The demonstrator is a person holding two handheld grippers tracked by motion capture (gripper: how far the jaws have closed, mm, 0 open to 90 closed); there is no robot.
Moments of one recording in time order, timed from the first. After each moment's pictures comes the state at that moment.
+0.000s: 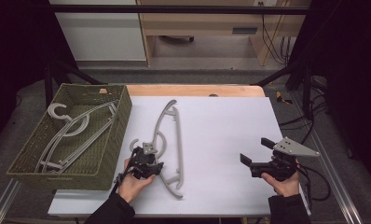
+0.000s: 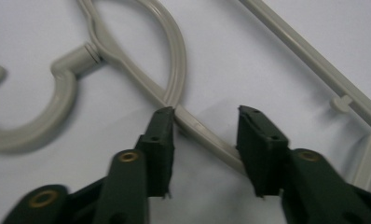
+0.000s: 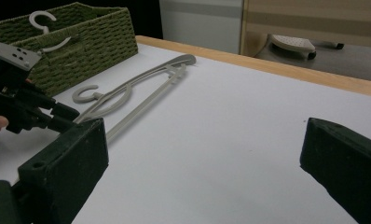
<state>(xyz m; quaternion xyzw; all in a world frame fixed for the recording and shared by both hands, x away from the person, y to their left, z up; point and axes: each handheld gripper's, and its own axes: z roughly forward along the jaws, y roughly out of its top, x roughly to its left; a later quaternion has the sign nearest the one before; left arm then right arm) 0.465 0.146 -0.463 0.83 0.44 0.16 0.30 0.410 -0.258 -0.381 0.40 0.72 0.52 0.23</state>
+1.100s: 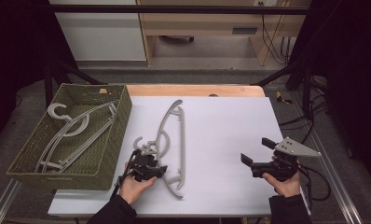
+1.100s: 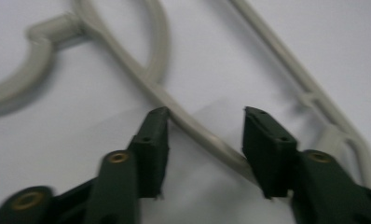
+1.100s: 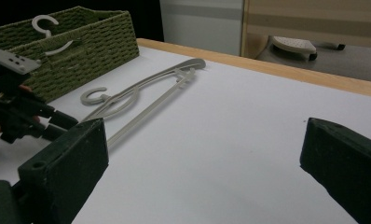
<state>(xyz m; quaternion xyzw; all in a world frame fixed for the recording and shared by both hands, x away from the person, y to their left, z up) 0.447 0.144 -0.466 0.82 0.45 0.09 0.34 0.410 -0.260 -0.381 0.40 0.71 0.53 0.23</state>
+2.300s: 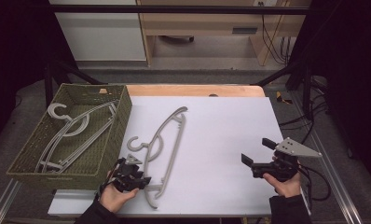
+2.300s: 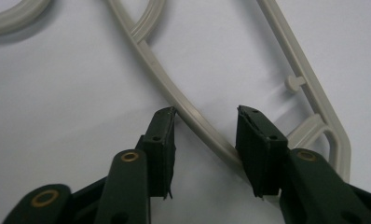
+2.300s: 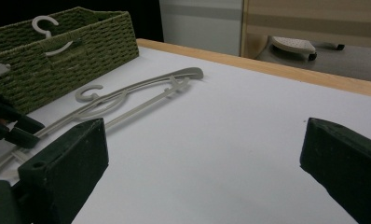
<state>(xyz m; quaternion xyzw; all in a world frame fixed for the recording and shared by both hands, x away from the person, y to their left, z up) 0.423 0.198 -0.461 0.84 0.45 0.09 0.29 0.408 -0.261 -0.380 0.40 0.71 0.53 0.23</state>
